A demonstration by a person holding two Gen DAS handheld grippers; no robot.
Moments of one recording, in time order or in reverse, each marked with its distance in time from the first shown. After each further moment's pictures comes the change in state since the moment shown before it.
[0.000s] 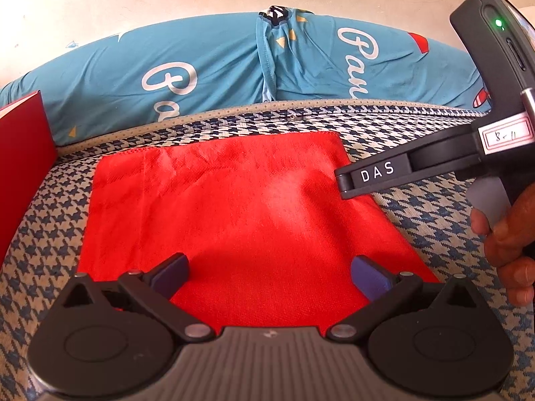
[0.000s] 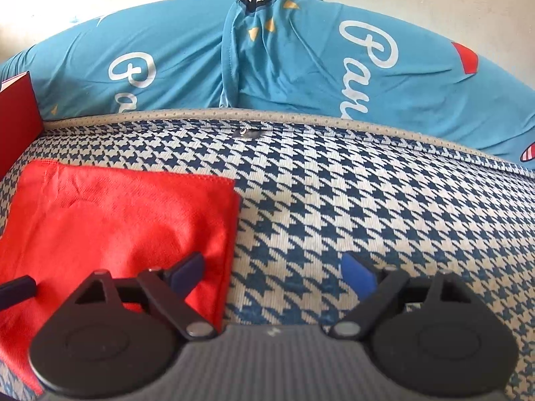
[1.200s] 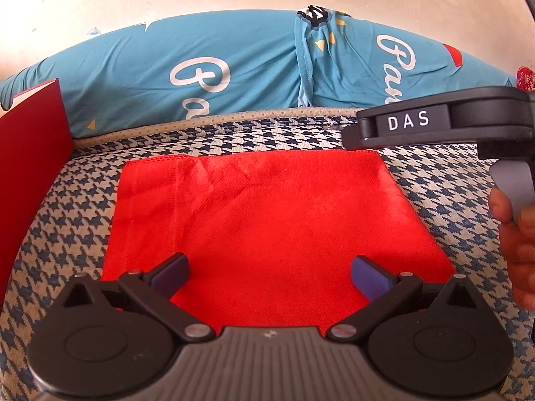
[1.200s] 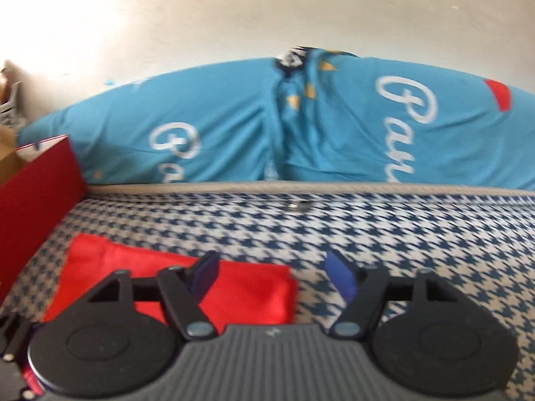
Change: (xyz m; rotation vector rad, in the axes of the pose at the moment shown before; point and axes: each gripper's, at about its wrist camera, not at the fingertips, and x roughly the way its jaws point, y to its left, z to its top) left arm 0.013 0.027 0.008 -0.060 0.006 0.050; right arm -0.008 0.013 0.030 -0.019 -0.210 0.256
